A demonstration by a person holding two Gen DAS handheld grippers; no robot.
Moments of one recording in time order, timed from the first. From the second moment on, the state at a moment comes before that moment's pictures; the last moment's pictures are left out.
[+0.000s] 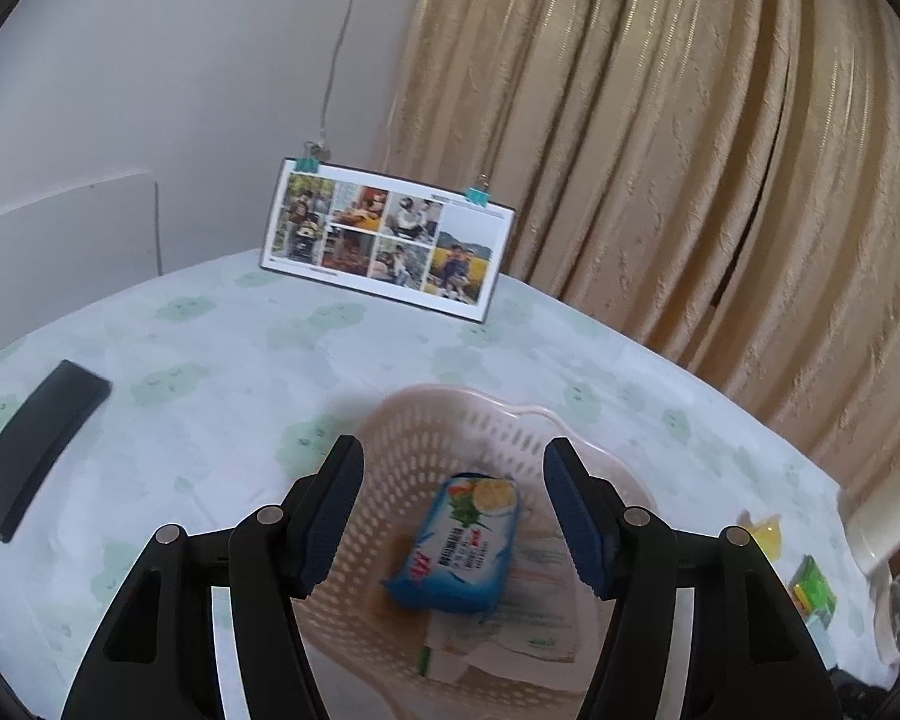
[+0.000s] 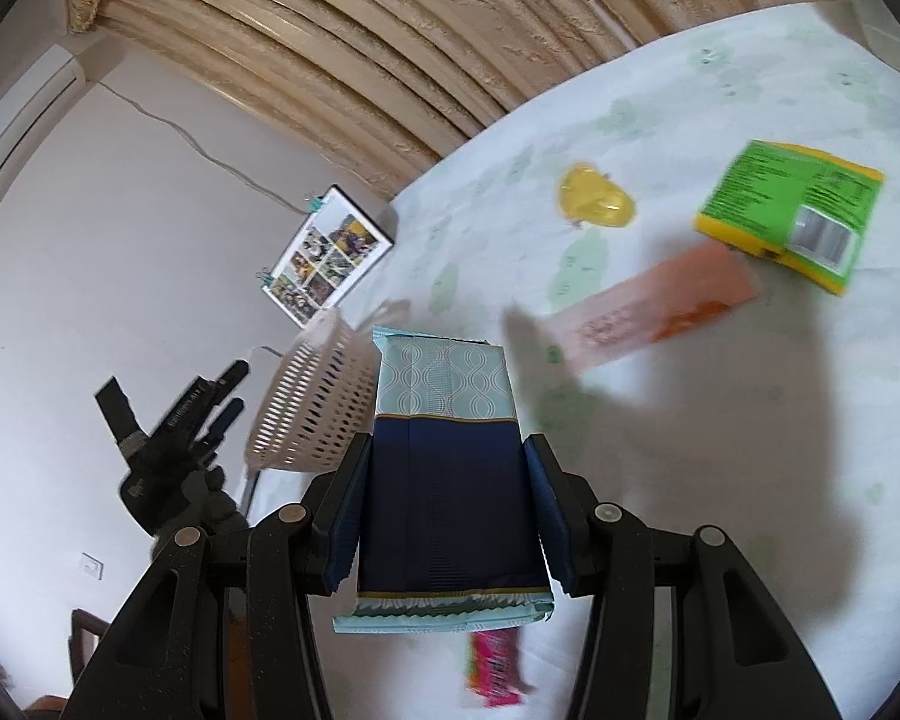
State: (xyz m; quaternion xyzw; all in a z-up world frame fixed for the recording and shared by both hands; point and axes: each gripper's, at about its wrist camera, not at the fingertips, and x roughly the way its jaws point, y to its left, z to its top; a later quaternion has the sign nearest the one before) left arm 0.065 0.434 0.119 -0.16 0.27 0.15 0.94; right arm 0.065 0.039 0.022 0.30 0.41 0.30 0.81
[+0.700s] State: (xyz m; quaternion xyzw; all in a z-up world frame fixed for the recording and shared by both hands) left arm 0.054 0.451 0.117 -0.18 0.26 0.16 0.94; right arm 0.111 0.187 0.077 0.26 0.40 0.38 0.79
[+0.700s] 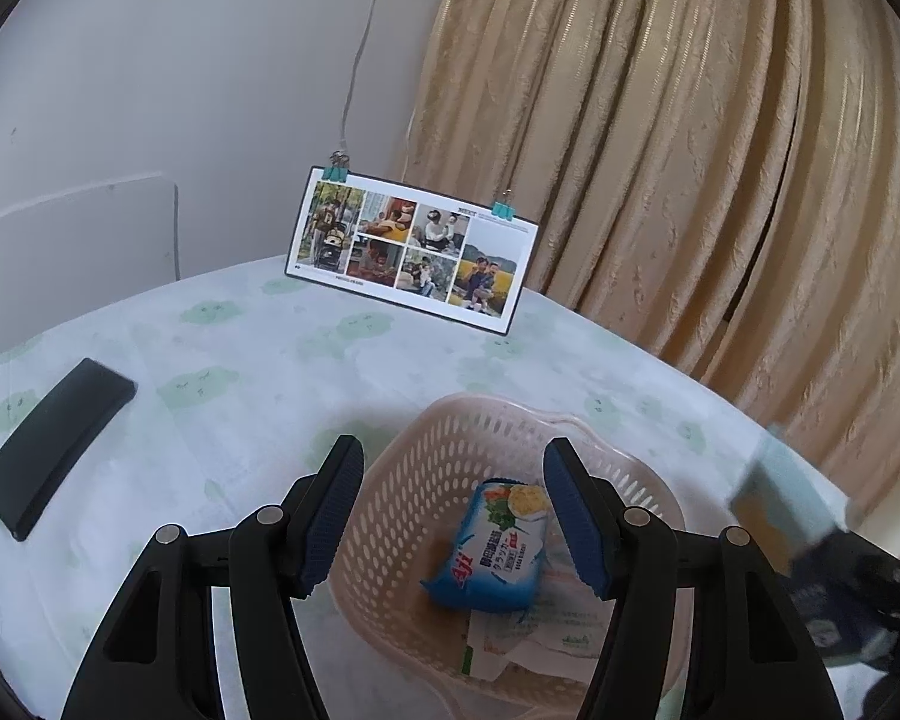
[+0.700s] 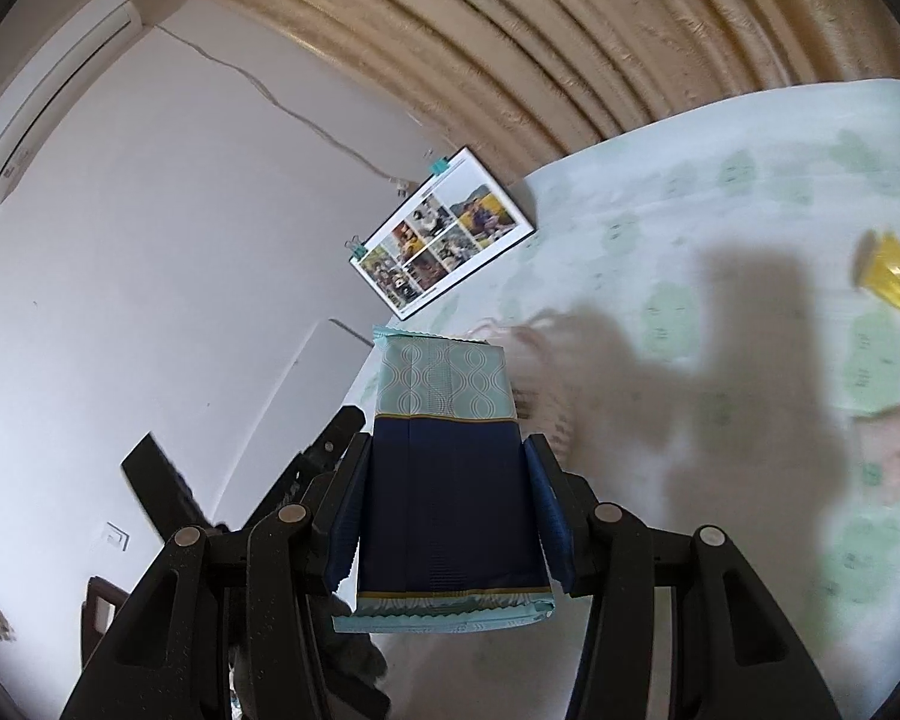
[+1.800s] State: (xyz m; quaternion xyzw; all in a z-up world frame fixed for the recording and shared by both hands) left arm 0.053 0.453 0.113 -0.19 0.26 0.16 0.93; right arm 0.113 0.192 0.052 0.25 0.42 0.32 0.81
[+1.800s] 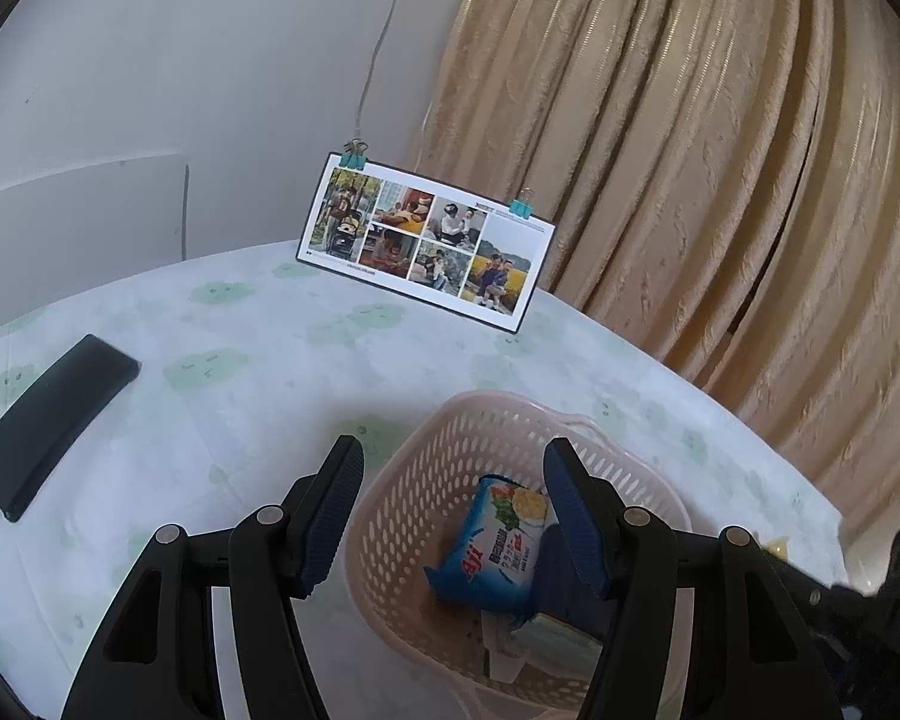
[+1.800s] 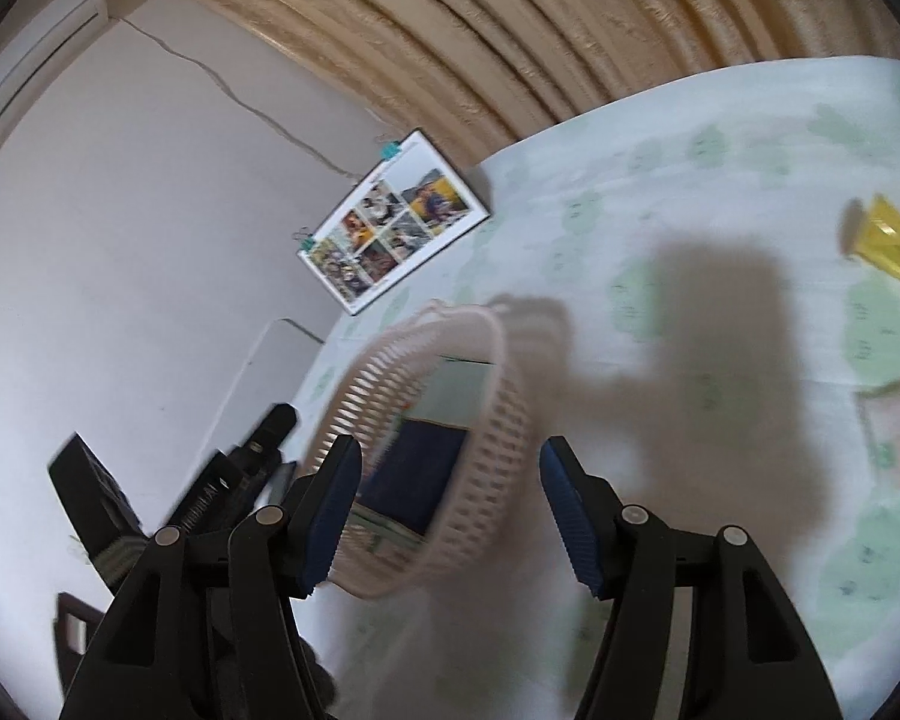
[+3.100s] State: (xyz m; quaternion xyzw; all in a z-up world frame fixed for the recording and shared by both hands) left arm 0.028 0.313 0.108 -0.05 0.25 0.00 0.97; right arm 0.062 0.032 0.021 0.27 0.38 0.16 0.87
